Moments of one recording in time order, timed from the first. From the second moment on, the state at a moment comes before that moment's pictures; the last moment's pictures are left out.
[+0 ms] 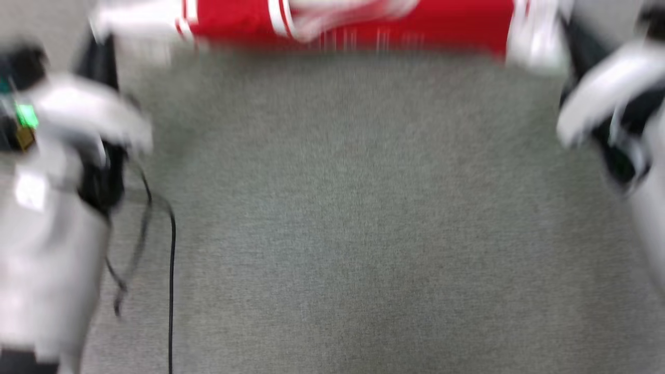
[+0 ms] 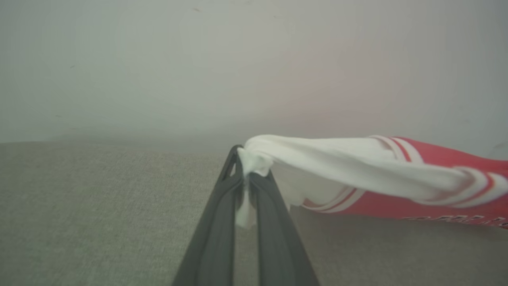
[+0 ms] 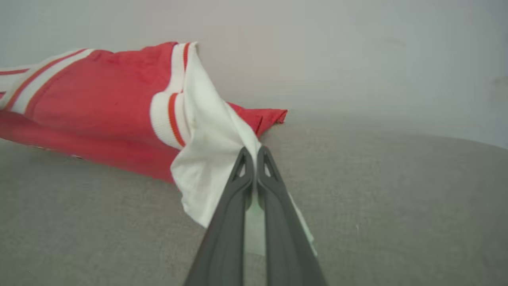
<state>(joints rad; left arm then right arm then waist) -0.89 0.41 -0.30 0.69 -0.71 -0.02 -0.26 -0.97 -0.35 0.36 0.74 0.55 0.13 -0.08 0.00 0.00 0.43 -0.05</state>
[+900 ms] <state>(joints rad) 0.23 0.38 -0.24 0.07 -0.76 0.22 -0.18 0.10 -0.29 0.11 0.34 0.57 0.13 0.13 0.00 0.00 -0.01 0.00</state>
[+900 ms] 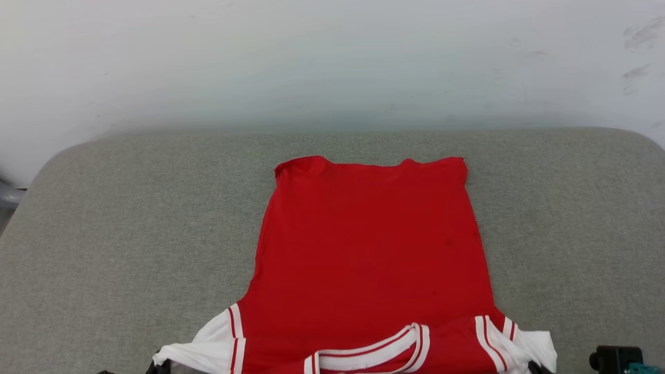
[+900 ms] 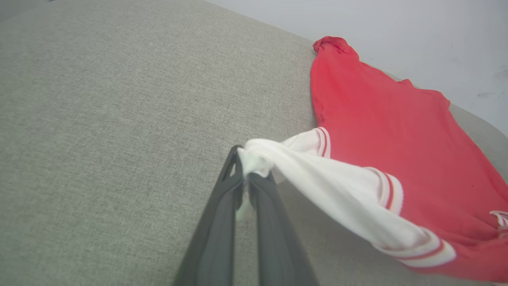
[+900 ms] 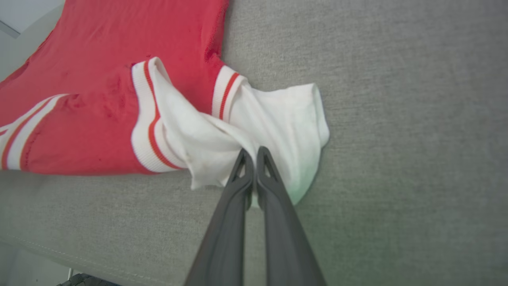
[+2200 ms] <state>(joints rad) -0.22 0.31 -0.38 -0.04 -0.60 0.16 -0.22 -0.99 -0.37 0.02 0.77 0.41 0.13 0.69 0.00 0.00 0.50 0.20</state>
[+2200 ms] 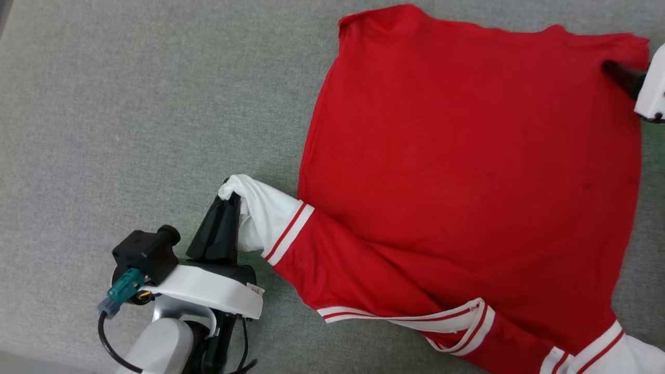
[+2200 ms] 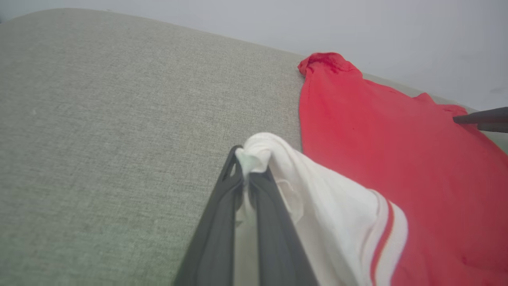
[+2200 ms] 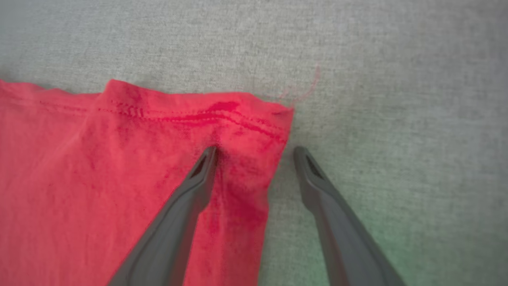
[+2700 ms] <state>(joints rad) -0.22 0.31 -0.38 0.04 -0.61 0.14 -0.23 -1.00 -0.40 0.09 0.81 0.41 0.13 0.83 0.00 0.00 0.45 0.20</state>
